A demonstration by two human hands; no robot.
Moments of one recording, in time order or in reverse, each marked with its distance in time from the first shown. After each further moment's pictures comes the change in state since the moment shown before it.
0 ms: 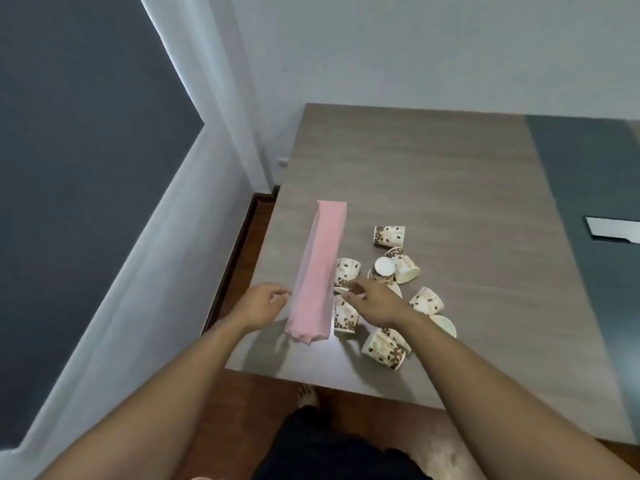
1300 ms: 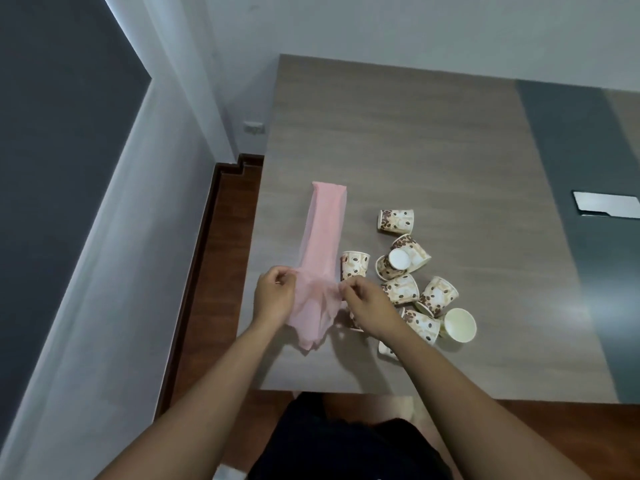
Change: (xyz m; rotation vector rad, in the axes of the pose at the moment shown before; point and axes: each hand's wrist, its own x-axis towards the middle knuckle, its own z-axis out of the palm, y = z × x) left_hand 0.092 -0.039 0.020 -0.589 0.196 -0.290; right_hand 0.071 -0.030 0.084 0.444 0.200 0.208
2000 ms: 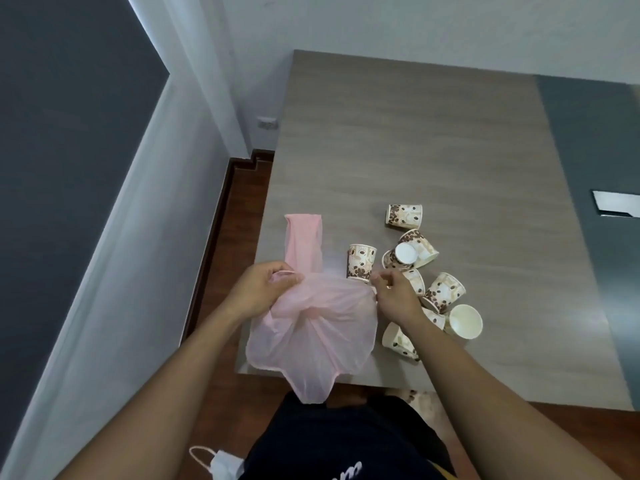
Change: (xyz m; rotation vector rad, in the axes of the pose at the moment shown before) left_hand -0.014 0.018 -0.065 0.162 -0.375 0.242; right_hand 0.016 0.036 -0.029 -0.003 0.224 0.140
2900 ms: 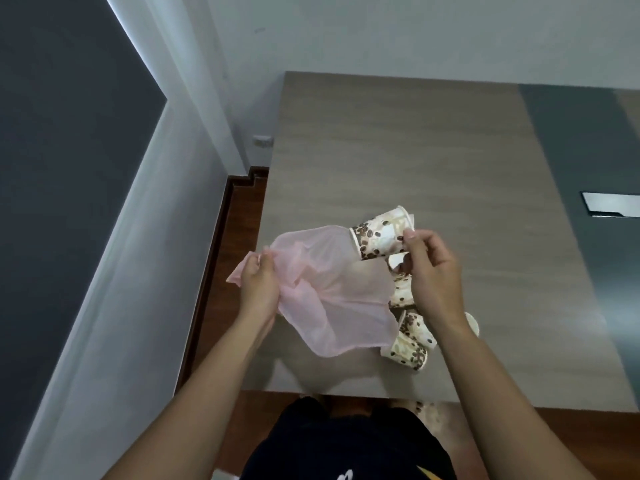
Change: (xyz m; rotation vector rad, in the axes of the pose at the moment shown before) left_hand -0.010 0.053 0.031 -0.545 0.516 -0.219; right_hand -0.072 -0.100 -0.074 0.527 0.213 -0.279
